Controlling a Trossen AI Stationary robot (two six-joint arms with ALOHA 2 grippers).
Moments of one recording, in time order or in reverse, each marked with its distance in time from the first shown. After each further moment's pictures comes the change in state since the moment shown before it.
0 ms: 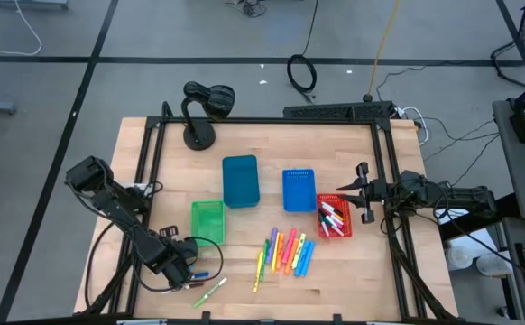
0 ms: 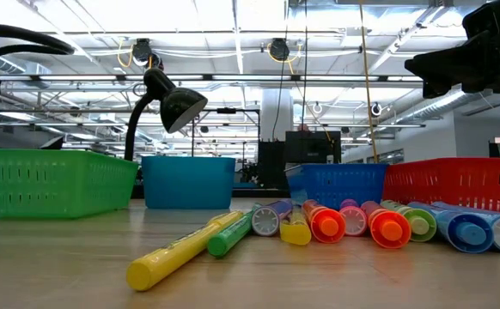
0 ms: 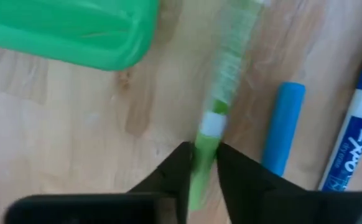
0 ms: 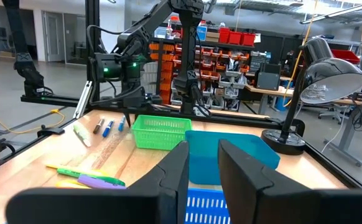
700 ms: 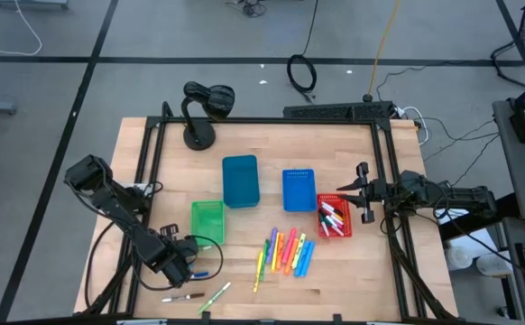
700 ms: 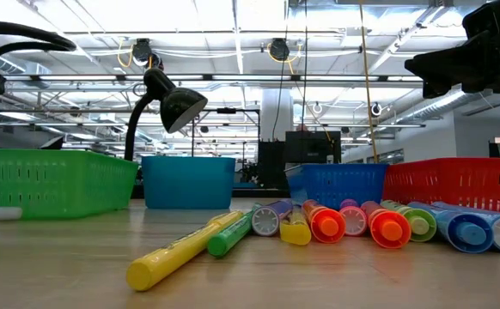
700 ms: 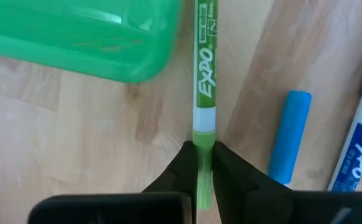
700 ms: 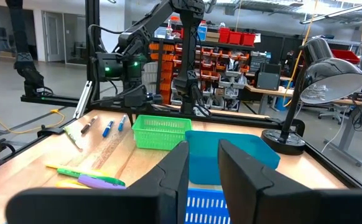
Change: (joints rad) left arm 0.000 -0.024 -0.004 -0.029 -0.027 0.001; right arm 0.000 0.000 0.000 0.000 0.000 0.000
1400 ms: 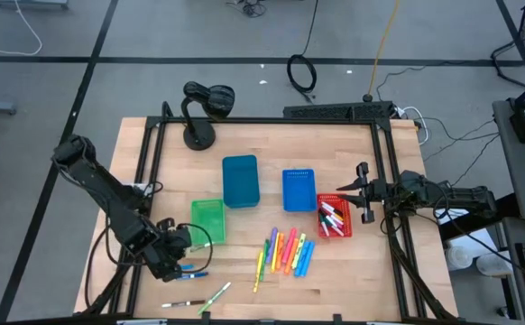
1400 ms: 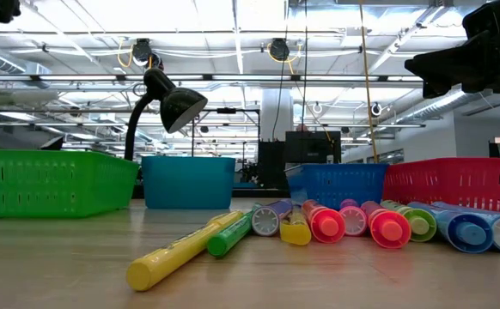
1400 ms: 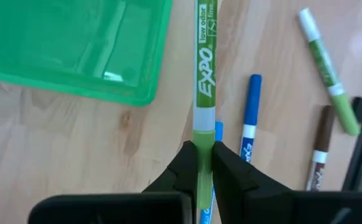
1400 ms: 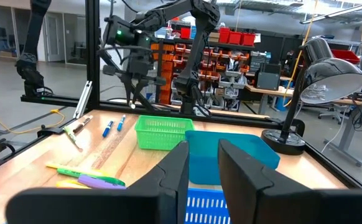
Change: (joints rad) left arm -0.014 -0.308 0.008 0.012 -0.090 -0.023; right arm 0.000 0.000 0.000 0.000 0.000 0.000
